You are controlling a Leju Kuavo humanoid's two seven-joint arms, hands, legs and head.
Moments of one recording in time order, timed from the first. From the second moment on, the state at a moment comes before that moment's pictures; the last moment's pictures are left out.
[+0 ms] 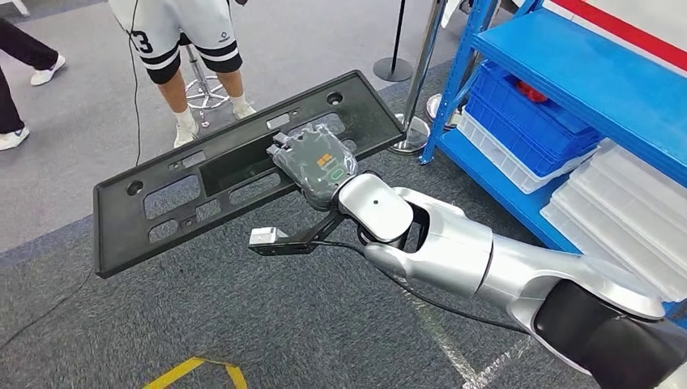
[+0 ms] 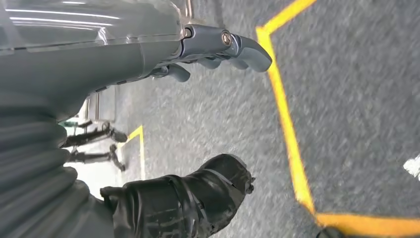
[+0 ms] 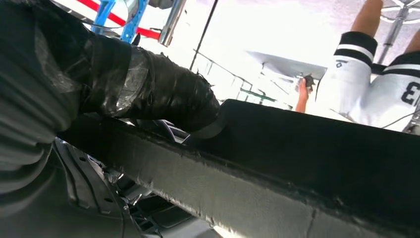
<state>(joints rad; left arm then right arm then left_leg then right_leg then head) -0.13 -0.05 1.36 -0.13 -1.52 0.13 0.04 -1.06 -0.11 1.21 -1.35 0.91 -0.10 0.31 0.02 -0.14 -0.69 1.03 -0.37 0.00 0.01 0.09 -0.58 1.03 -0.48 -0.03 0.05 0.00</state>
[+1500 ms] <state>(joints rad) -0.13 -0.07 1.36 -0.13 -1.55 0.12 0.05 -1.28 -0.22 1.21 -1.34 0.80 0.13 0.42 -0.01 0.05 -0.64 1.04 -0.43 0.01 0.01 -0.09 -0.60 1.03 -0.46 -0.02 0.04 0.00</state>
